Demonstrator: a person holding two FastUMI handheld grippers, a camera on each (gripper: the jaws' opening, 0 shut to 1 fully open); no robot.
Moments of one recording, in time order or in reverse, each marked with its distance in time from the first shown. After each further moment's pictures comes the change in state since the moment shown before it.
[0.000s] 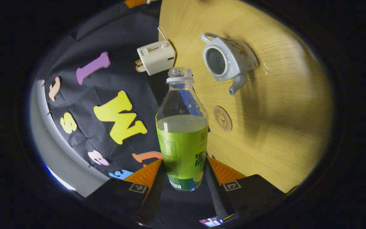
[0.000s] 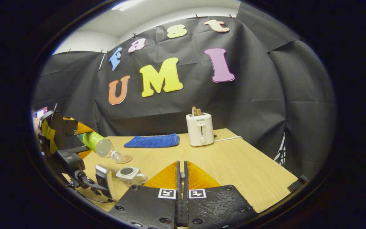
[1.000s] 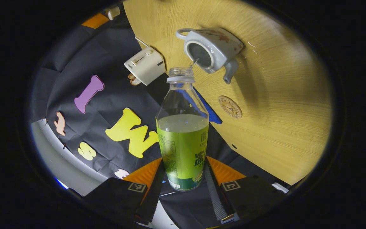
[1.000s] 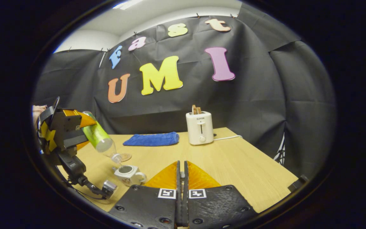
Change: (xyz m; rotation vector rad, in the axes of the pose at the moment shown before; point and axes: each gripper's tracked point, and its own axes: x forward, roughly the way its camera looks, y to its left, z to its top) left arm -0.006 0.040 0.019 0.453 0.021 0.164; right arm 0.004 -0.003 -0.005 -0.012 0.009 -0.013
